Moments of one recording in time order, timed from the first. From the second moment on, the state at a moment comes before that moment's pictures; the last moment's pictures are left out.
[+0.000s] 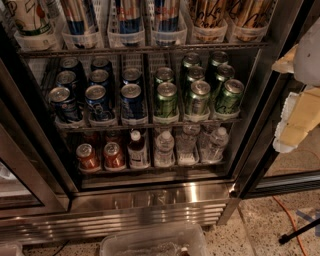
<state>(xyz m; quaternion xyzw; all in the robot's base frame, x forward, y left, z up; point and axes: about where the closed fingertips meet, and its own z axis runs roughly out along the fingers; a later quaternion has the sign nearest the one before) 0.438 -0.217 0.976 -0.60 0.78 -0.03 0.16</state>
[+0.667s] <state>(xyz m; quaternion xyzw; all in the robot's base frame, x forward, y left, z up) 0.438 -0.204 0.964 -0.61 0.78 -0.03 0.15</state>
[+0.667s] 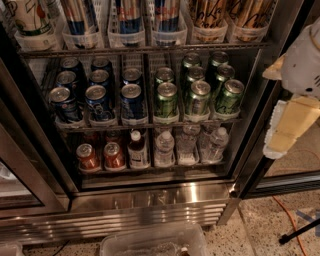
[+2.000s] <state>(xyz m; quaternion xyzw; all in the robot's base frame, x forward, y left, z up) 0.410 -0.106 0.846 -0.60 0.76 0.04 0.25</state>
